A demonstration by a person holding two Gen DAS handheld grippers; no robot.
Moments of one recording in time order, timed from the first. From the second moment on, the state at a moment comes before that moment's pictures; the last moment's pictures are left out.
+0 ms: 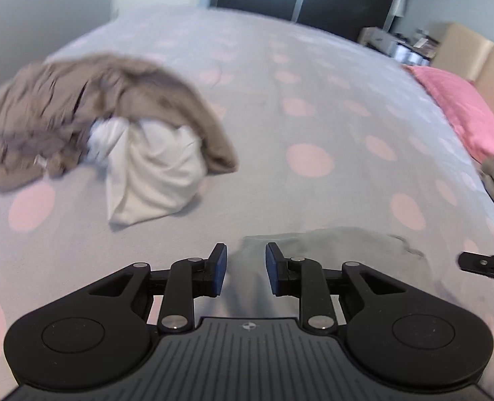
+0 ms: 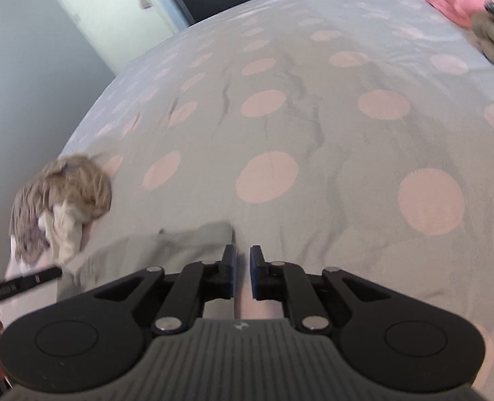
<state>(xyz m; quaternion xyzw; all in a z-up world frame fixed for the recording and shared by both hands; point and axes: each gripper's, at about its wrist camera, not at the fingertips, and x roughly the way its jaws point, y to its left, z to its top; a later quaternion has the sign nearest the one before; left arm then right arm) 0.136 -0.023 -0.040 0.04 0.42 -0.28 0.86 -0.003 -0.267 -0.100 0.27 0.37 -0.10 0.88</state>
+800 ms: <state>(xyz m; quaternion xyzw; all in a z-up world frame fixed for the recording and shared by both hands) 0.075 -0.002 -0.053 0.12 0.41 -0.29 0.86 -0.041 -0.206 -0.107 0.15 0.41 -0.09 0.89</state>
